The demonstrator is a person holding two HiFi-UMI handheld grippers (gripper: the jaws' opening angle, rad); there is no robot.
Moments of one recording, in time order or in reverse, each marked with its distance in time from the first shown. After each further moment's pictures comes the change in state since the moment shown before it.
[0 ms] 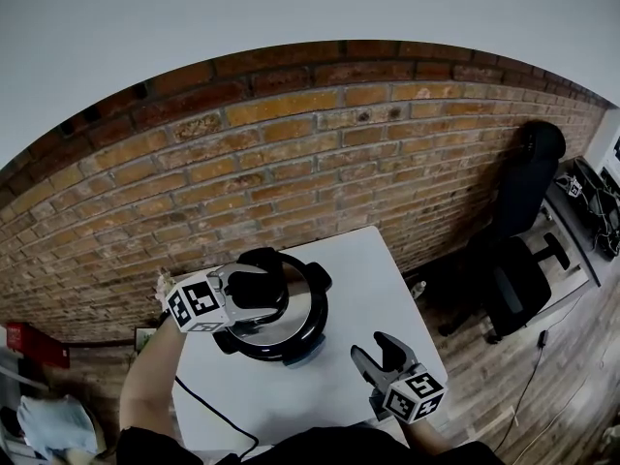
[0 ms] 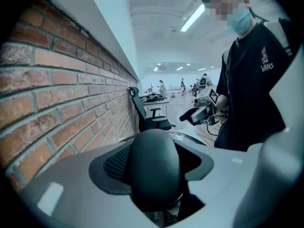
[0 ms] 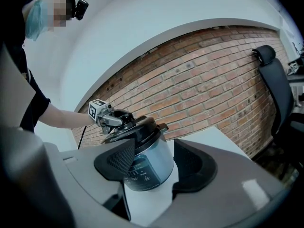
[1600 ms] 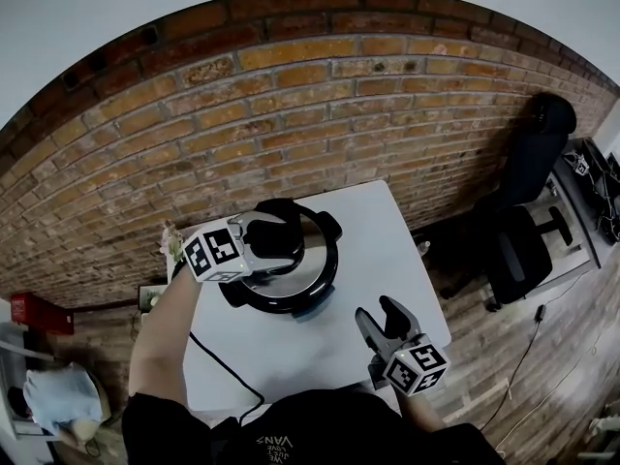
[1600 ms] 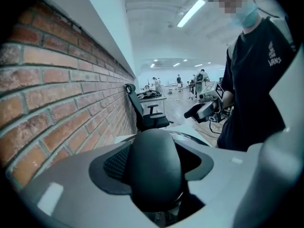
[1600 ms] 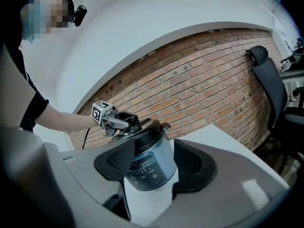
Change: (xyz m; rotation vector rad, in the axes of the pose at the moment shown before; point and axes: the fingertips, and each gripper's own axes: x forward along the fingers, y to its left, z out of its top) left arm 0.017 -0.006 -0.004 0.039 0.040 -0.029; right arm -0.012 0.018 -0.009 0.039 -0.039 -0.037
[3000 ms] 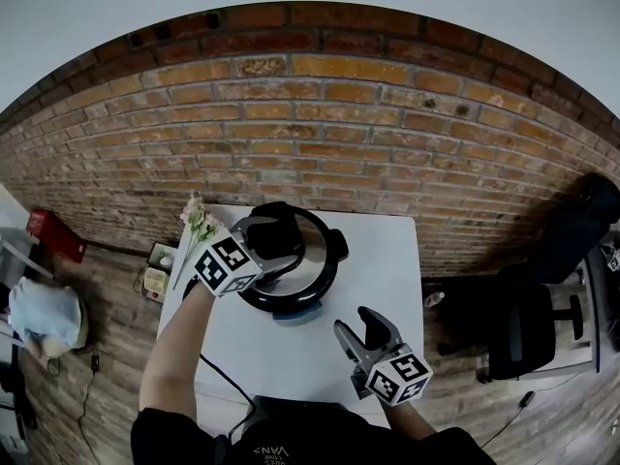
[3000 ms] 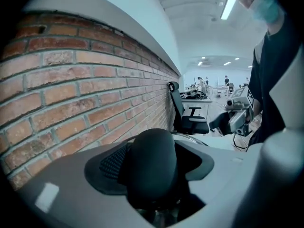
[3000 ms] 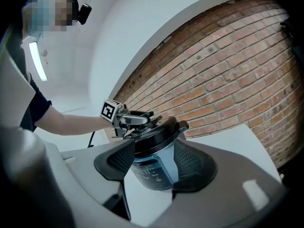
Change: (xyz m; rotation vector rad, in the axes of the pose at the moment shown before) left arm -0.010 0.022 -0.007 -0.319 0.041 0.518; right arm 0.033 -0.004 0.013 -0.075 0.141 0.392
